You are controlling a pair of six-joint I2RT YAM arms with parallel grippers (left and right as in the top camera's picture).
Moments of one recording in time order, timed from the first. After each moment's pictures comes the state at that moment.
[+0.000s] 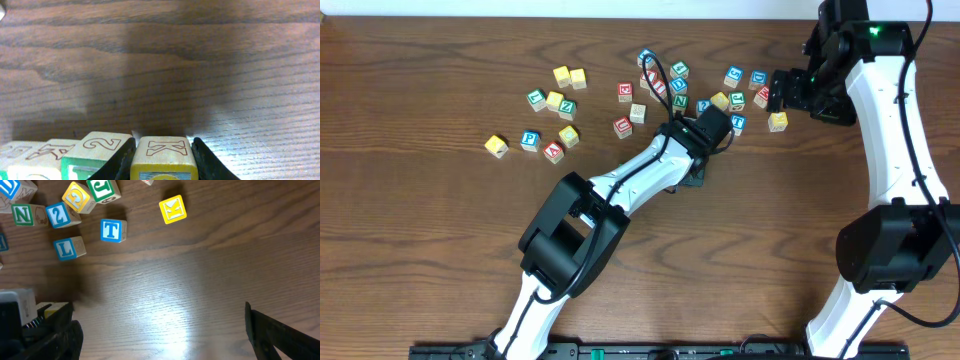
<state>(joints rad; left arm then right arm) -0.74 2.20 1.64 -0.80 -0.20 -0.57 0.02 1.98 1.99 -1.38 -0.04 0.23</state>
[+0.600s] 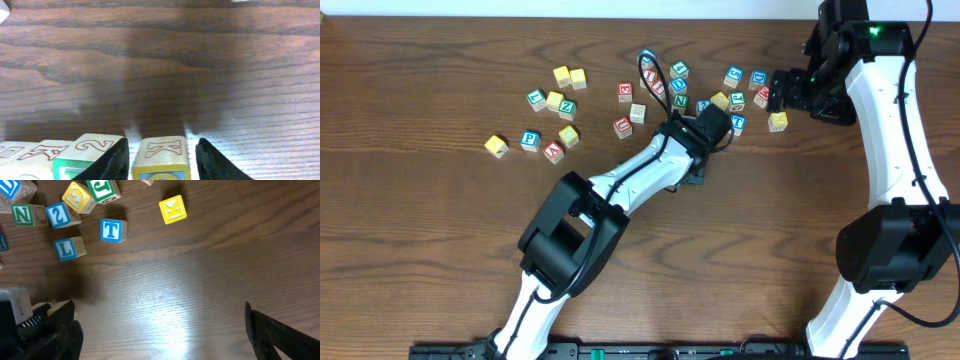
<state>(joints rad) -0.73 2.20 1.65 -0.79 -0.20 -0.59 0.02 1.98 1.99 -1.38 -0.04 0.23</state>
